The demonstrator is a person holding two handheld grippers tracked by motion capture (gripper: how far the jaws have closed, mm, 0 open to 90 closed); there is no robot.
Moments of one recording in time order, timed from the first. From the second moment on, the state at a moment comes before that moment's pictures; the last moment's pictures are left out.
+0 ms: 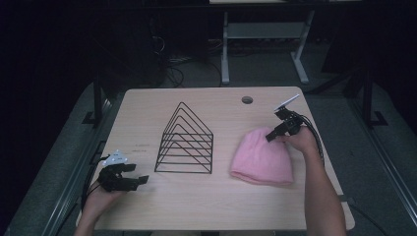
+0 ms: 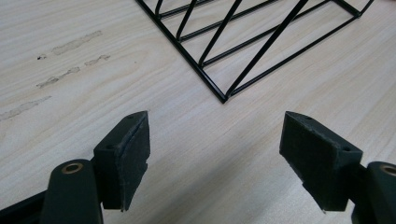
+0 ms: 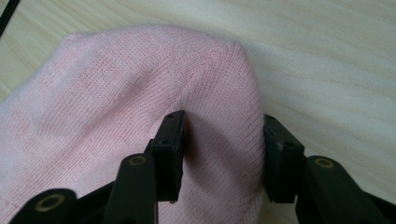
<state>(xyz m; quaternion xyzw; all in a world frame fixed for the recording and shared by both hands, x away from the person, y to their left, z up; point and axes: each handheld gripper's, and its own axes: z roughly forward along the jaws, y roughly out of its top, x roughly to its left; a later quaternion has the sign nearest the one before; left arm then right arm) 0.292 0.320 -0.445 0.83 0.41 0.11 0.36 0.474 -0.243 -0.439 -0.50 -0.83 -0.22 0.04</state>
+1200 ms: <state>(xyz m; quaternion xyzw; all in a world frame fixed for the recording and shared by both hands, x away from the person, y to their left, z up) 0.289 0.313 -0.443 0.83 0.40 0.10 0.36 0.440 -0.260 -0.396 -0.47 -0.82 -0.33 0.06</state>
